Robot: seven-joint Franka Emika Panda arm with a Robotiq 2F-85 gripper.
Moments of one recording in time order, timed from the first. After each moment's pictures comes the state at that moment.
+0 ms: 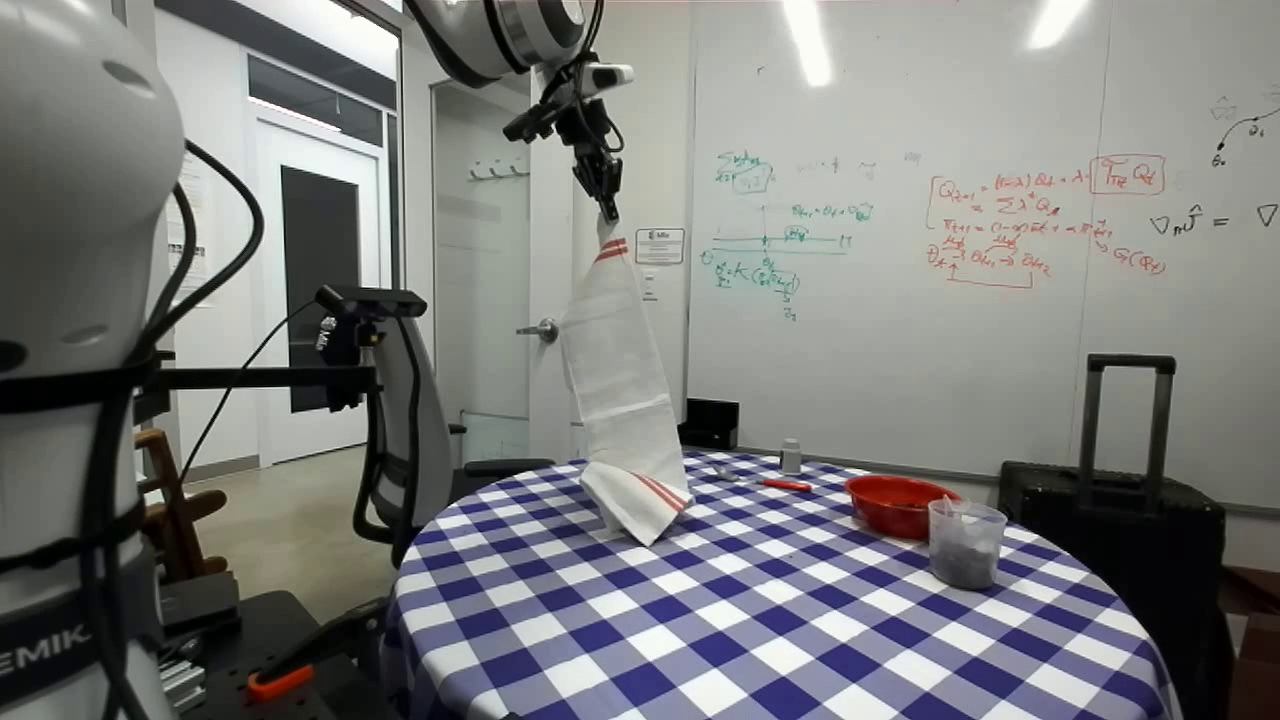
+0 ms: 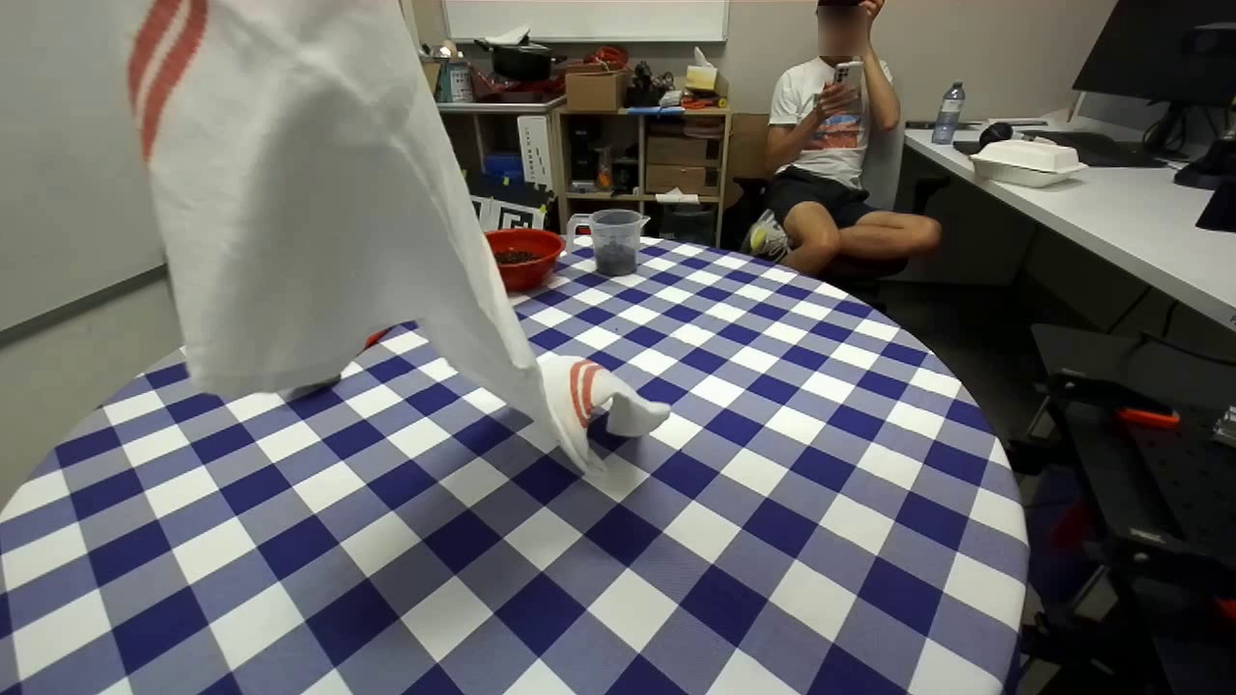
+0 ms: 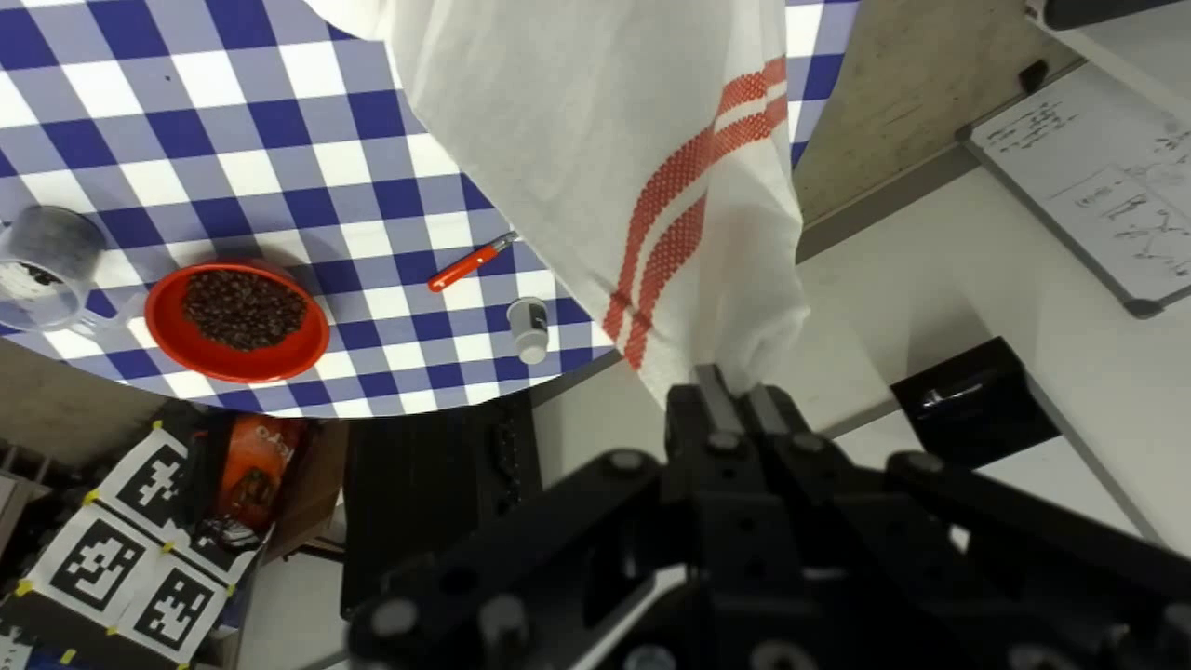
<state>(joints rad) 0.21 0.00 0.18 -1.83 -0.24 2.29 0.83</state>
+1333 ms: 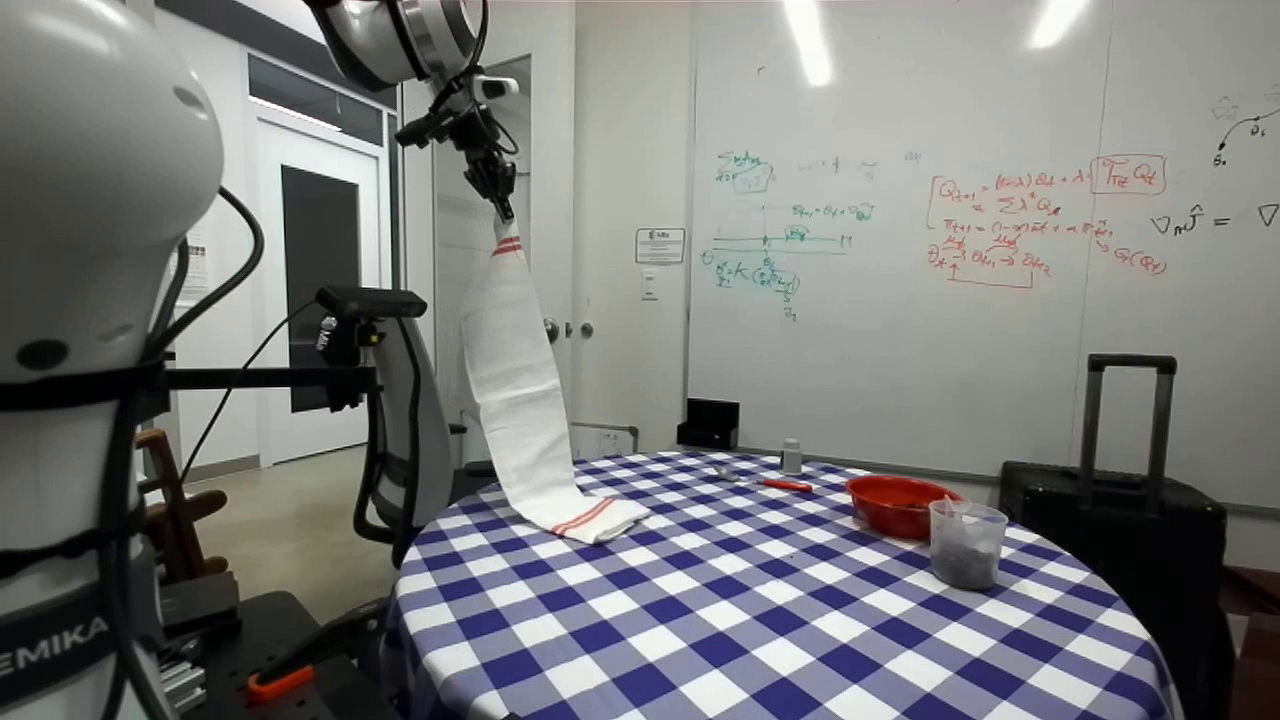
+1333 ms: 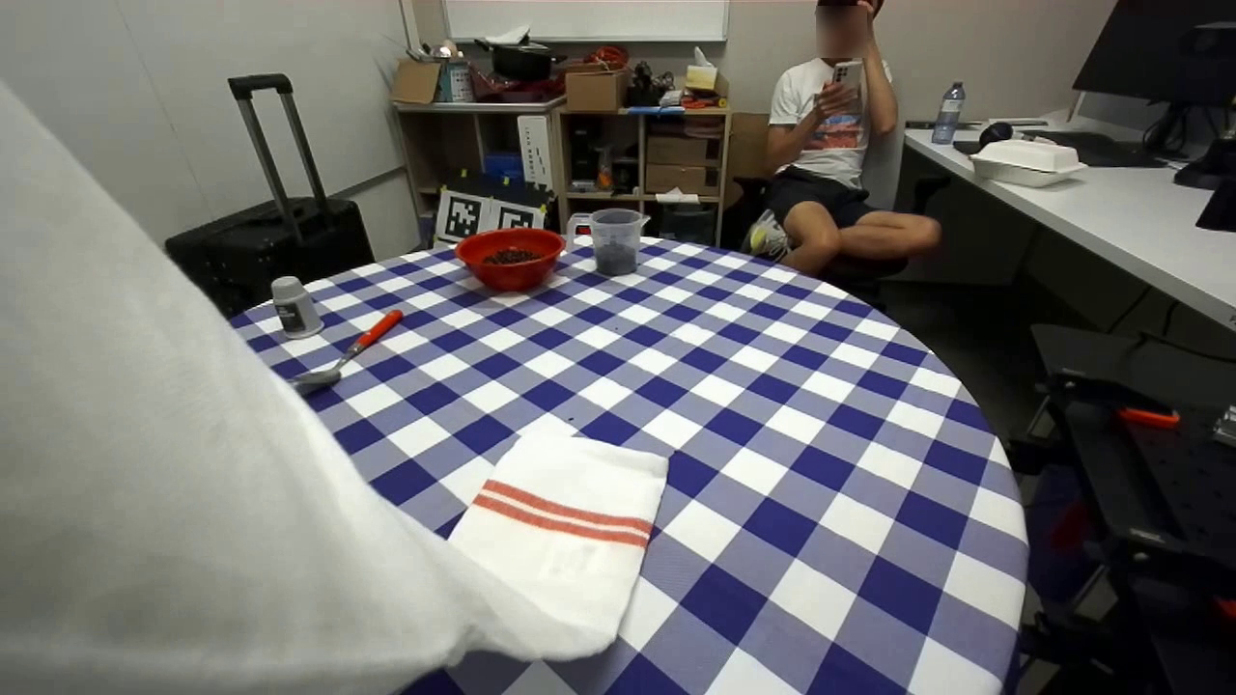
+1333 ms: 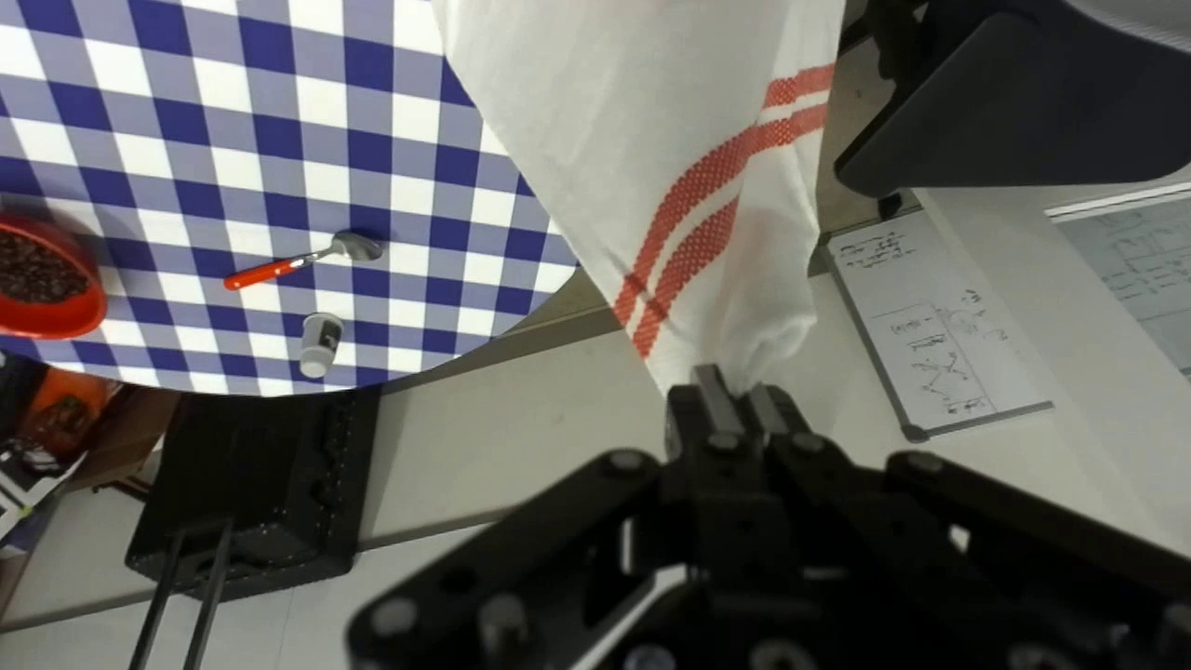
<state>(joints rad) 0.38 0.13 0.34 -1.64 -0.42 2.17 0.94</state>
